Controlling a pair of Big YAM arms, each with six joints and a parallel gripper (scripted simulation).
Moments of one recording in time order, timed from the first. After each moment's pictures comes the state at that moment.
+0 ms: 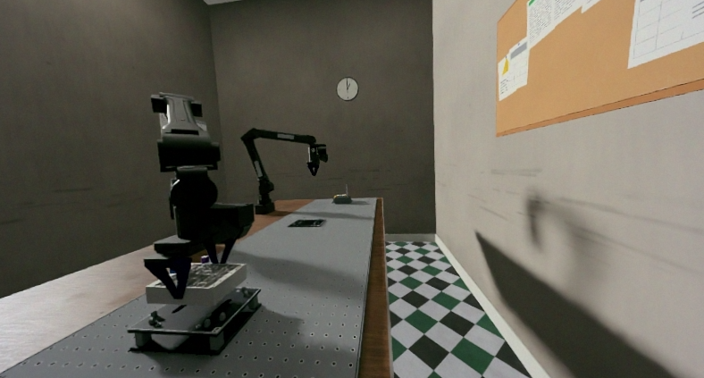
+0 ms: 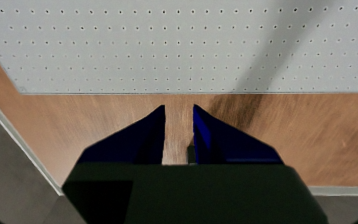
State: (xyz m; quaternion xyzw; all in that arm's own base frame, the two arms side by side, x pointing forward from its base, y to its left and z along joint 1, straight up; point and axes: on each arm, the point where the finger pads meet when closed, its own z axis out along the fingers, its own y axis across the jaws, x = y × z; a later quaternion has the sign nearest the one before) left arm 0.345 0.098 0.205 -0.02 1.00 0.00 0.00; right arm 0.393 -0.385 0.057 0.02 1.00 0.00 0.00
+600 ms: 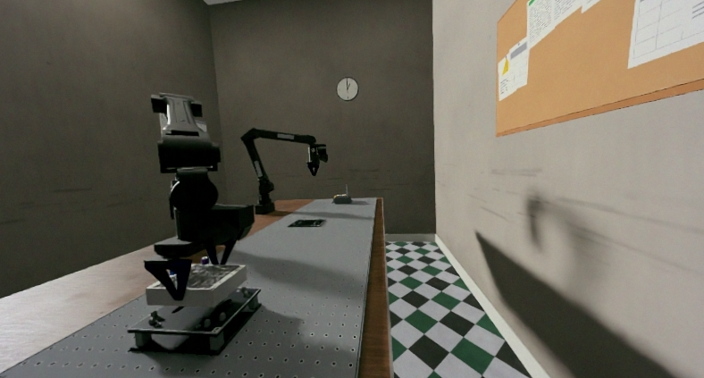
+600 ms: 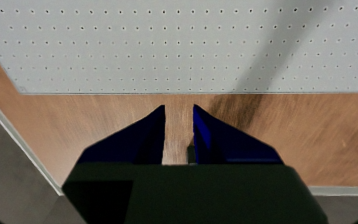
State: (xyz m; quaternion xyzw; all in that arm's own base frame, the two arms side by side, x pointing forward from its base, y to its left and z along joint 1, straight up) left arm 0.345 0.098 0.205 -0.02 1.00 0.00 0.00; right arm 0.393 -0.386 0.054 0.02 1.00 0.00 0.00
